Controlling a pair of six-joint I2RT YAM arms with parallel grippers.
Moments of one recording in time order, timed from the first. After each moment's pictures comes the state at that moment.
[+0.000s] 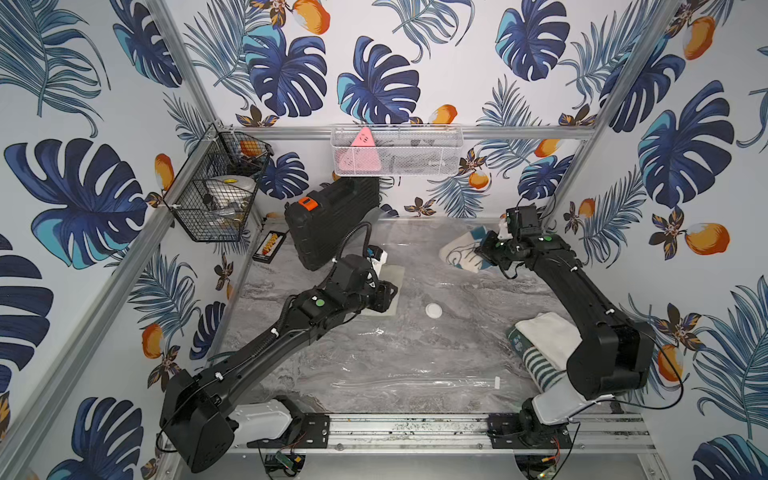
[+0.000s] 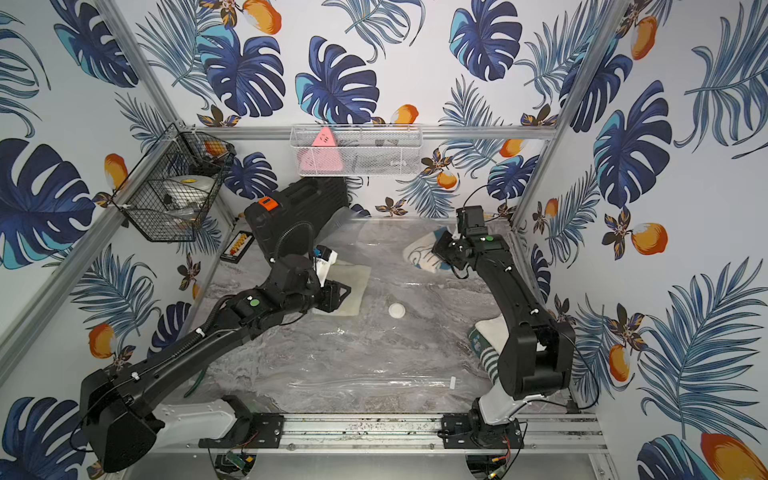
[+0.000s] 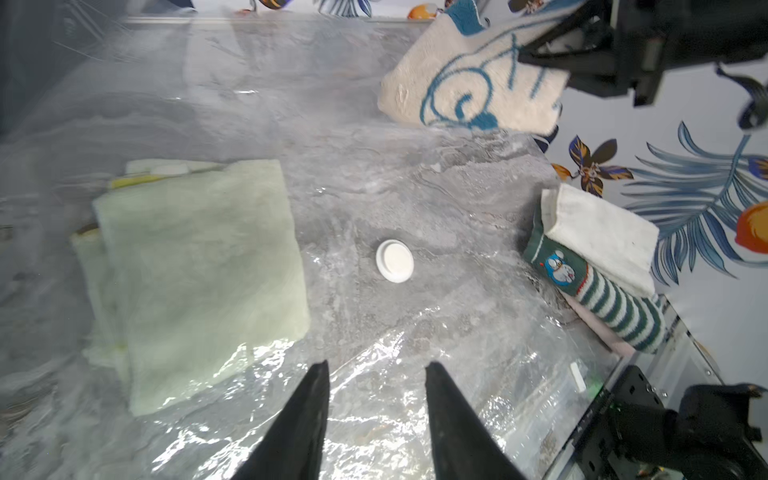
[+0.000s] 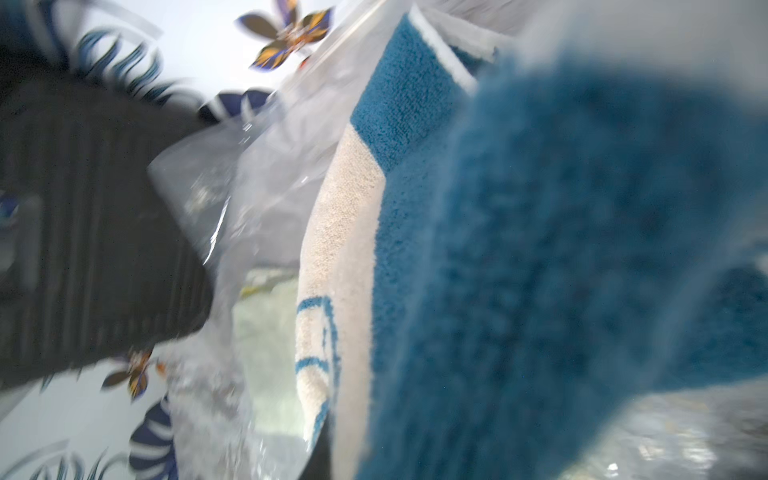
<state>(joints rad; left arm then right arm) -0.58 1.23 1.05 -0.44 0.09 -0.38 0.19 1.57 1.44 -0.72 -0.24 0.66</state>
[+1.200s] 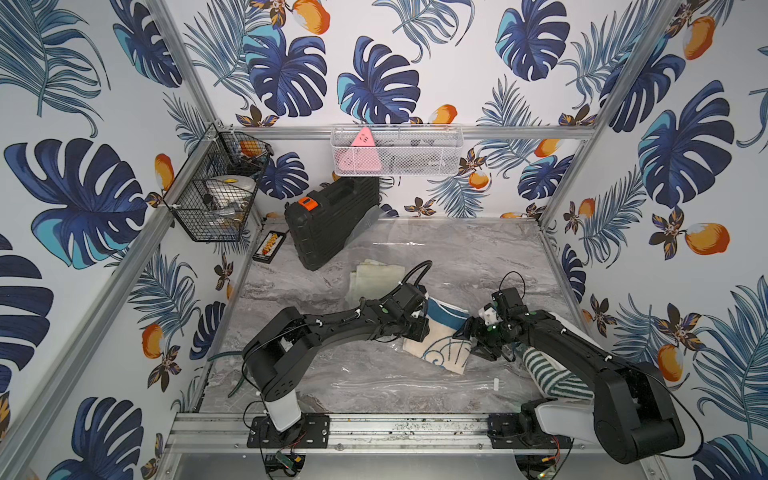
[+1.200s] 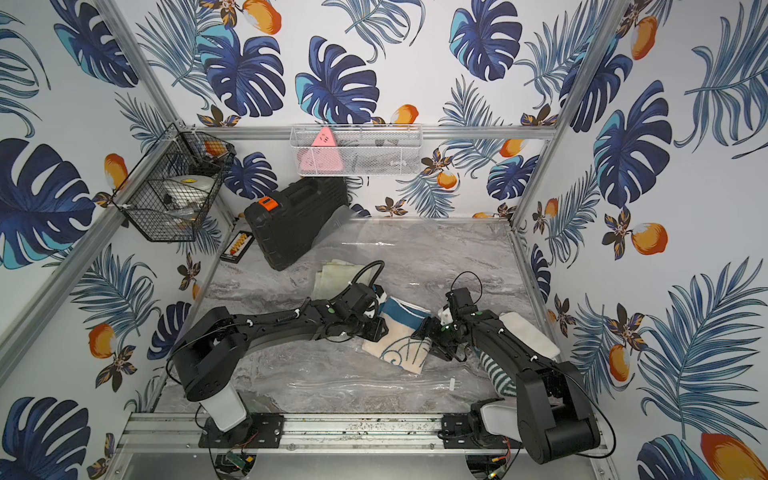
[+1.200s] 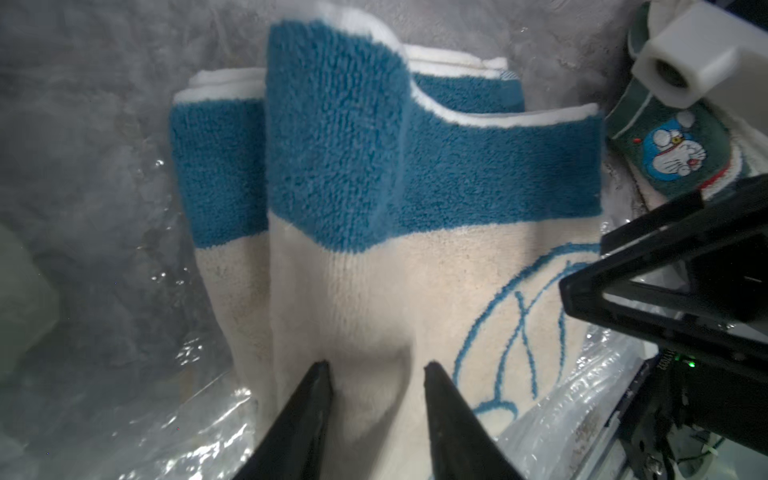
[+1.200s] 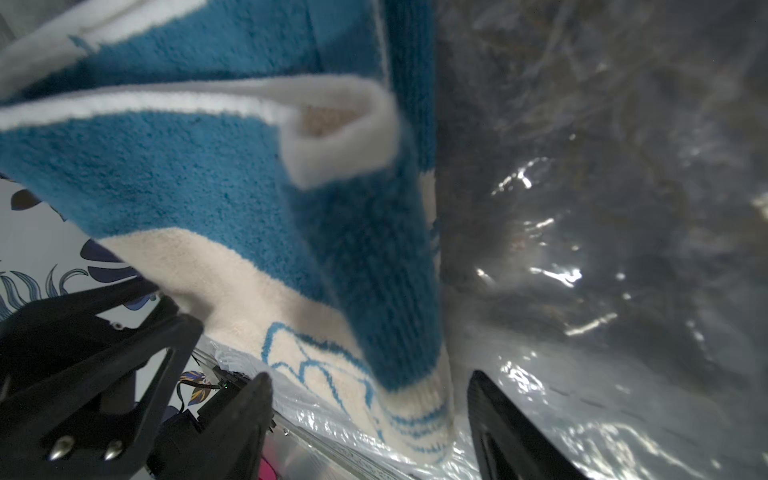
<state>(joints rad) -0.81 1.74 1.06 -0.26 0.16 -0.50 0.24 1.29 0.62 -0.58 -0.52 0.74</state>
